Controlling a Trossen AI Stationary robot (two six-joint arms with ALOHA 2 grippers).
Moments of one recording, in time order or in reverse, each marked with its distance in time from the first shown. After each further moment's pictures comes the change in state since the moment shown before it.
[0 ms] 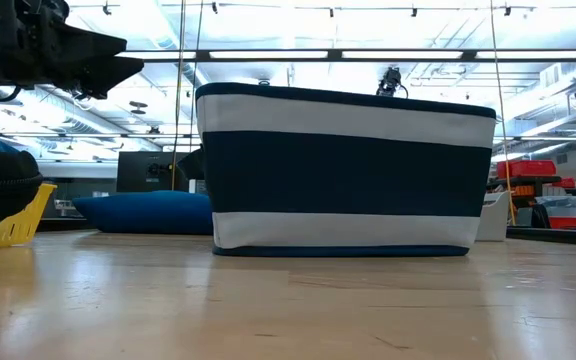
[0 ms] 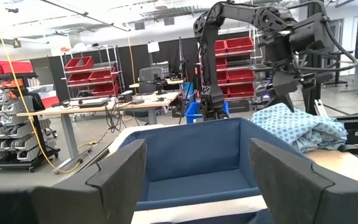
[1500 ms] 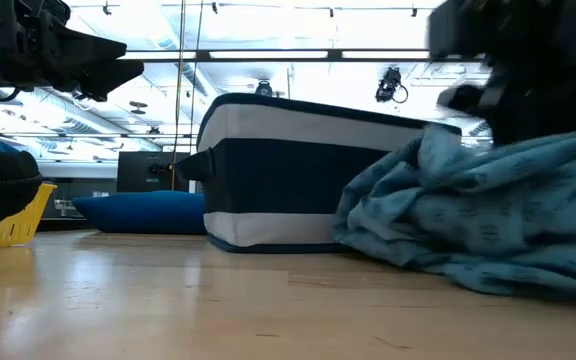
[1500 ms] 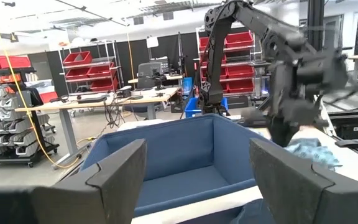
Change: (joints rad) left arm 0.000 0.000 0.000 -0.022 0.000 -0.009; right arm -0.154 0.295 0.014 0.232 0.585 -0.851
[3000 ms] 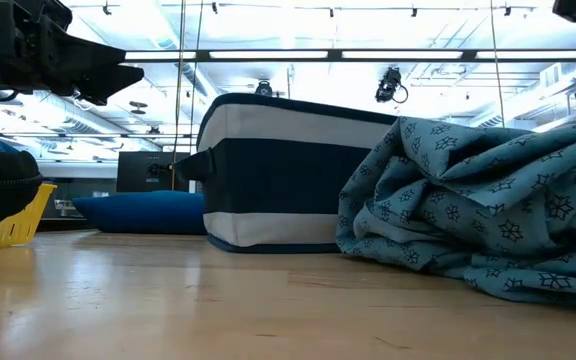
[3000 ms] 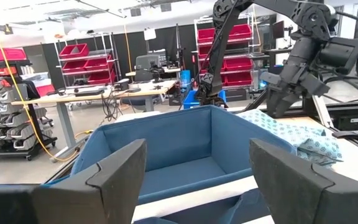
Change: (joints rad) left arm 0.000 0.001 0.000 -0.035 0.000 -0.010; right arm 0.282 0.056 0.198 -0.591 0.025 -0.189
